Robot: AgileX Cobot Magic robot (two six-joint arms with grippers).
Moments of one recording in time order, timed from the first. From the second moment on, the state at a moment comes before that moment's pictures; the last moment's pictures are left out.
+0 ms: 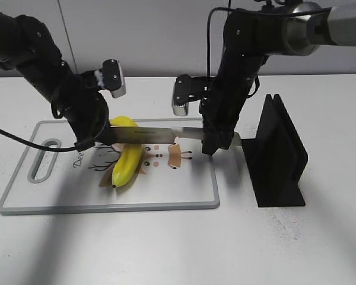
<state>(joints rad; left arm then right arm) -0.26 2.10 -1.38 -0.49 0.77 1.43 0.46 2.29 -1.73 0.27 1.01 -1.11</state>
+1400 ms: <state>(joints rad) -0.27 1.74 -1.36 -0.43 0.89 1.36 0.50 2.02 -1.71 0.24 1.07 -1.02</state>
